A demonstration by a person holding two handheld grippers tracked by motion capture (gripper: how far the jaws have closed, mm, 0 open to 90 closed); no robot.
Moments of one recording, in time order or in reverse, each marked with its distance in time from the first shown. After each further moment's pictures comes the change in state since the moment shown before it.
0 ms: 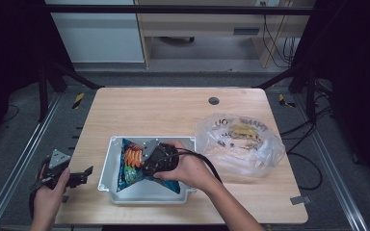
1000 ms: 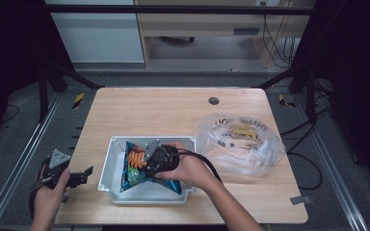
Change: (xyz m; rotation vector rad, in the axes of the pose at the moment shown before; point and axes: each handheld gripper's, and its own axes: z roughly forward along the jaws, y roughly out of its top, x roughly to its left) left arm -0.001 0.000 0.000 0.000 -0.001 0.000; right arm -0.005 -0.012 0.016 0.036 0.033 0.024
